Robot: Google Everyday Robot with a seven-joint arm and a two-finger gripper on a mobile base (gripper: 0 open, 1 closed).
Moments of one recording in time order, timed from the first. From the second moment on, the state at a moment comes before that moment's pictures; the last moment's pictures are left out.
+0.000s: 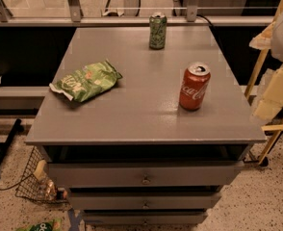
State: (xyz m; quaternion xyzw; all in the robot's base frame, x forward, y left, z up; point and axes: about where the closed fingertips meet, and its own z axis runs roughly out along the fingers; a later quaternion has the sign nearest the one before) arm 0.438 -0.214 0.984 -0.60 0.78 -0.04 0.17
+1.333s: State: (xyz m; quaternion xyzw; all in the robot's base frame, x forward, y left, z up) arm 0.524 -0.181 0.947 -0.58 0.79 0.02 0.22
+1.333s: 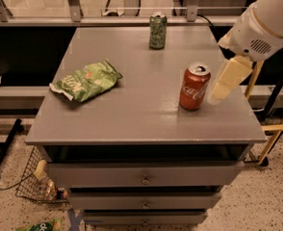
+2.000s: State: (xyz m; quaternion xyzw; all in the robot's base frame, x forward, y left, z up) arm 0.552 -0.165 0.912 -0.56 0.80 0.04 0.21
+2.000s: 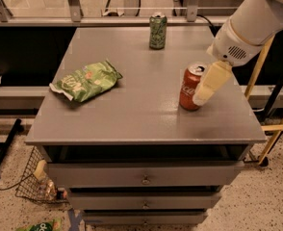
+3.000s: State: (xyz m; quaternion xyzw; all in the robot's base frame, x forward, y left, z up) arm 0.560 -0.138 0.903 -0.58 0.79 0.04 0.19
